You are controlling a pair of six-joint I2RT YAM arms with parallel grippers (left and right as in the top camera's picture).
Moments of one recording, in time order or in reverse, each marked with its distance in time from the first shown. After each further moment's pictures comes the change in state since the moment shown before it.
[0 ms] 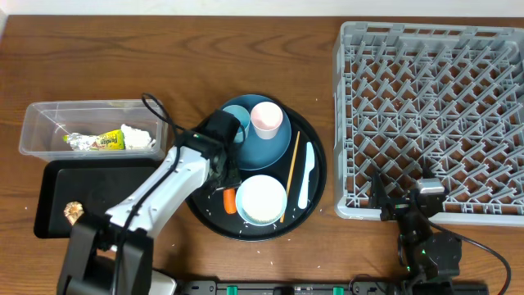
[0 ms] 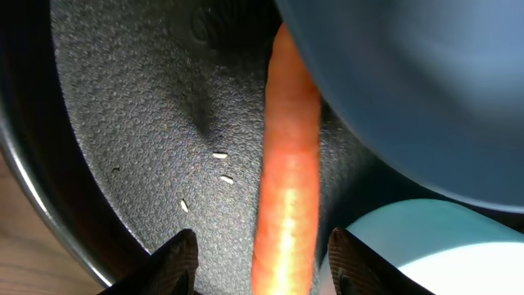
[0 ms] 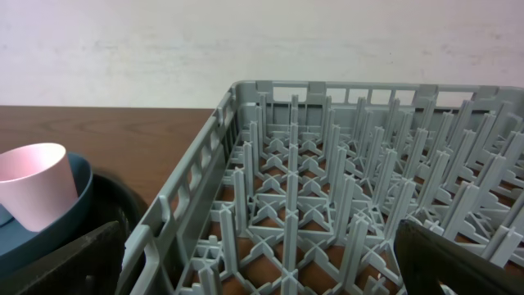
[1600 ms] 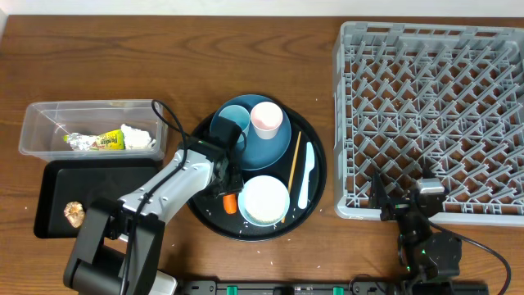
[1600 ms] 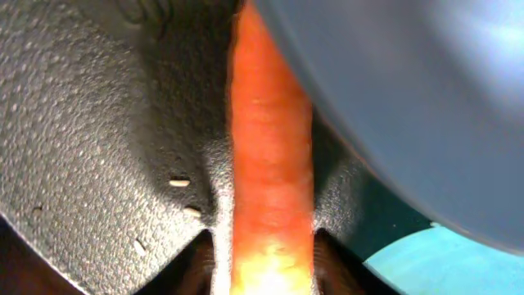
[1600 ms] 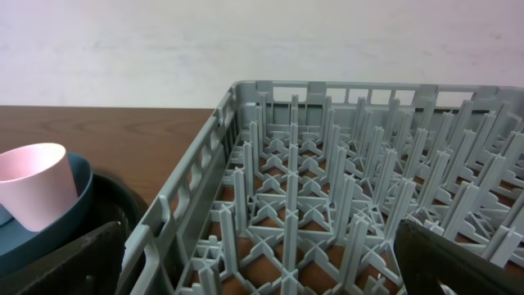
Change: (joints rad) left arm -0.001 0.050 -0.082 0.142 0.061 0.028; right arm 0.000 0.000 0.000 0.000 0.000 0.000
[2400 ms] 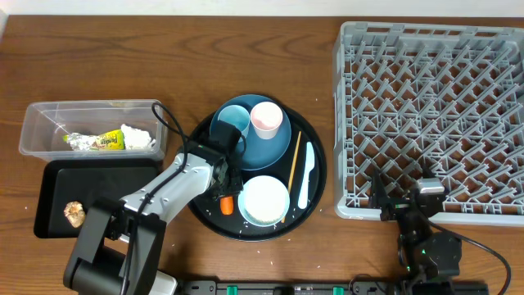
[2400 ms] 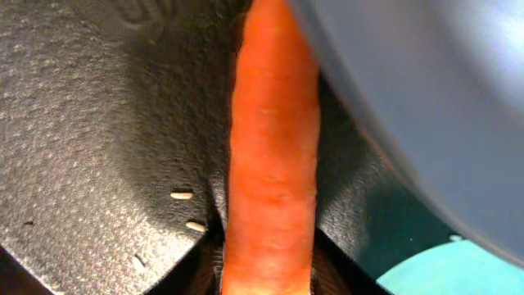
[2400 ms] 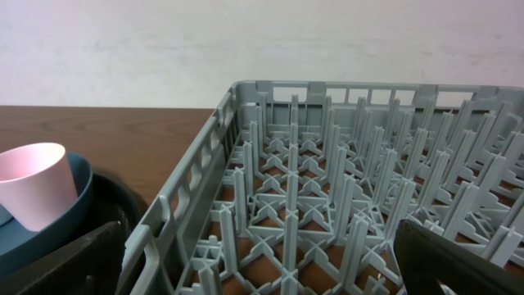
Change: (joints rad) left arm -0.001 -0.001 -0.044 0.058 -0.012 0.000; right arm 0.000 0.000 0.000 0.000 0.000 0.000
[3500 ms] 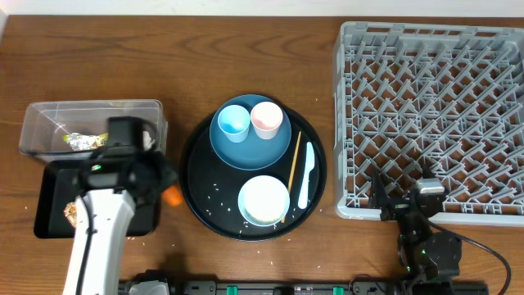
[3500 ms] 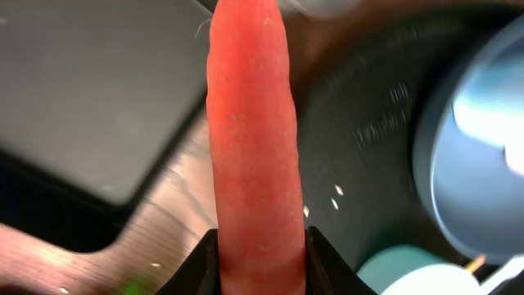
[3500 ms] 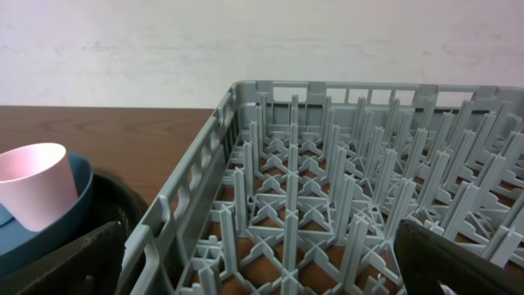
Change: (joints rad) left arm 0.530 -0.465 0.093 -0.362 -0.011 0.004; right arm 0.000 0.000 0.000 0.000 0.000 0.000
